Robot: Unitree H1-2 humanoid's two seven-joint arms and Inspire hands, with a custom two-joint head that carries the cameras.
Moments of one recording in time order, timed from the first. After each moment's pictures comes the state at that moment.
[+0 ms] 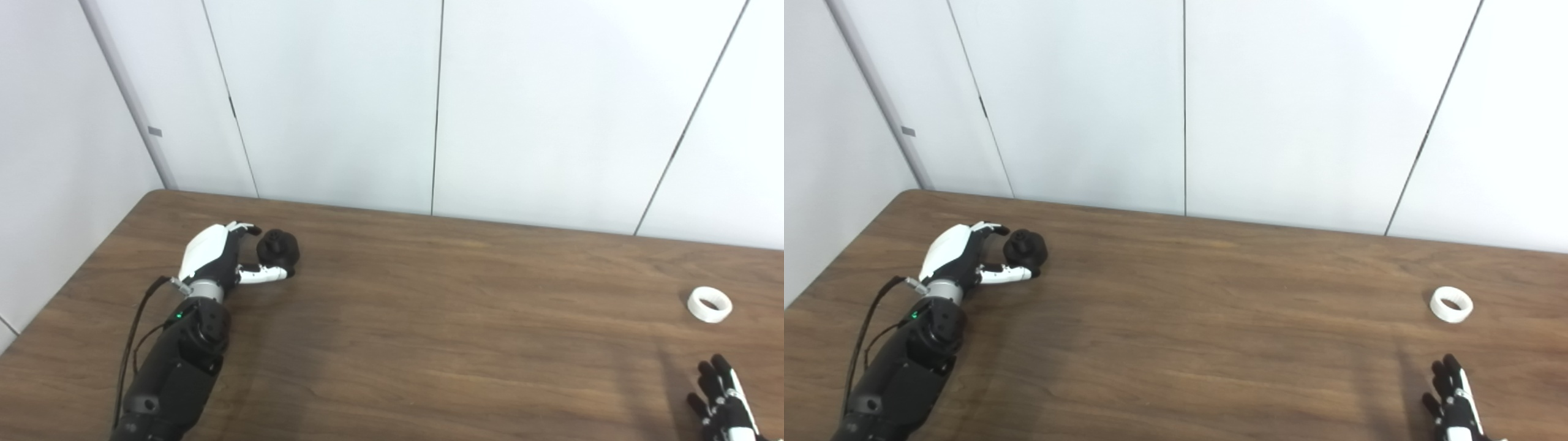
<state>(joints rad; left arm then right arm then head) -0.37 0.44 -0.01 0.29 0.57 0.34 0.03 0.24 -0.17 -0.12 -0.25 0.06 -0.05 0.07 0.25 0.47</state>
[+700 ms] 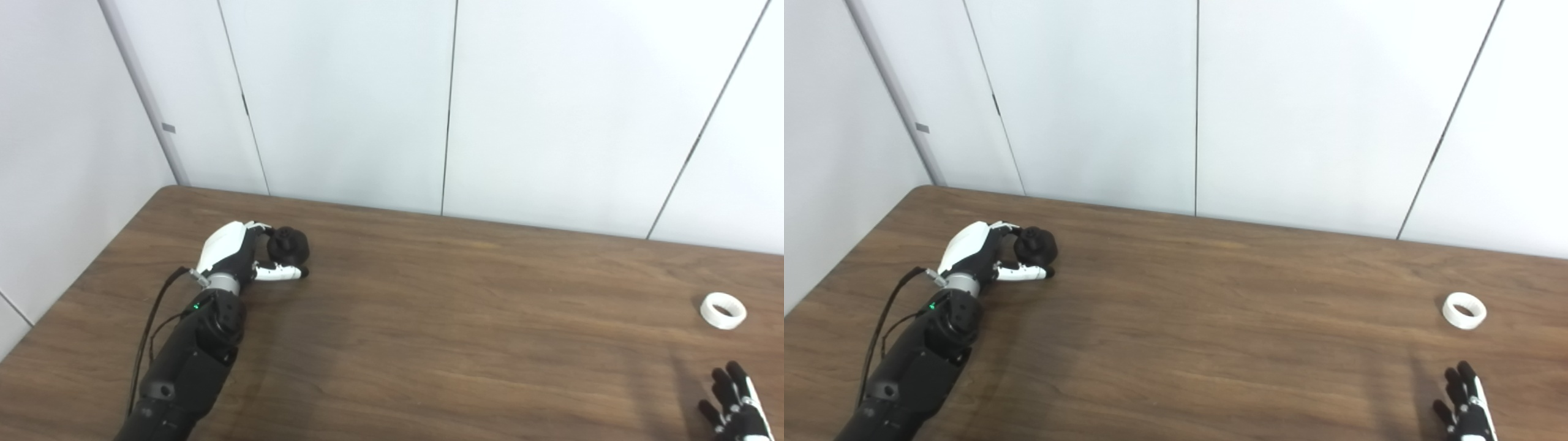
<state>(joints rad) -0.39 0.45 -0.04 0.30 0.56 0.38 0.02 0.24 -0.17 -0.13 -0.25 0.08 -0.05 0.07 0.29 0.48</state>
